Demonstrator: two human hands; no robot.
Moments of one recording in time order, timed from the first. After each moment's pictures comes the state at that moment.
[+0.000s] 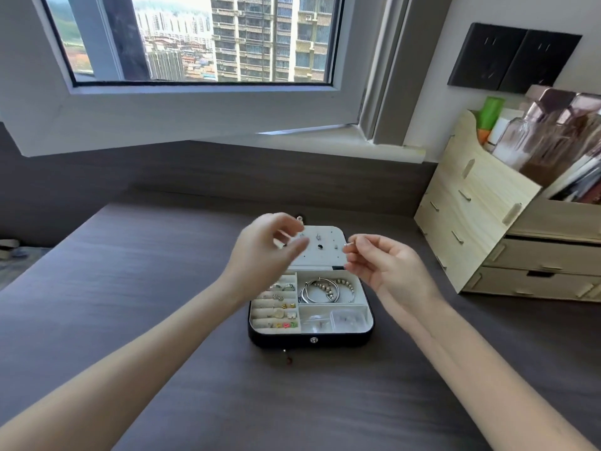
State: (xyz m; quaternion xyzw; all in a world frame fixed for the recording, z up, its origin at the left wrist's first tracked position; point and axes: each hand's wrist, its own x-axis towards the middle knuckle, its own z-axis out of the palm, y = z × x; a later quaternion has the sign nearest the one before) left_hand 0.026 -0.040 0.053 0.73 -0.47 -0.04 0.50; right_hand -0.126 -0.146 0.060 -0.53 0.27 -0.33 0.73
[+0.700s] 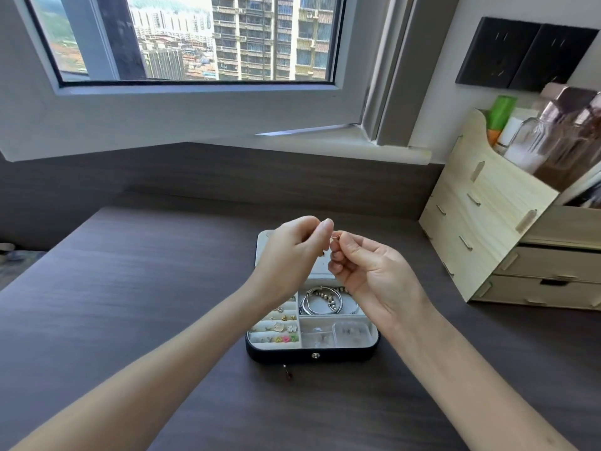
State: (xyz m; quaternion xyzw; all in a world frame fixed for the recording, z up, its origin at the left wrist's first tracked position) left_hand 0.003 -0.063 0.068 0.66 -0.47 -0.15 0.57; right_hand -0.102 -0.132 0.070 -0.46 0.20 -0.31 0.81
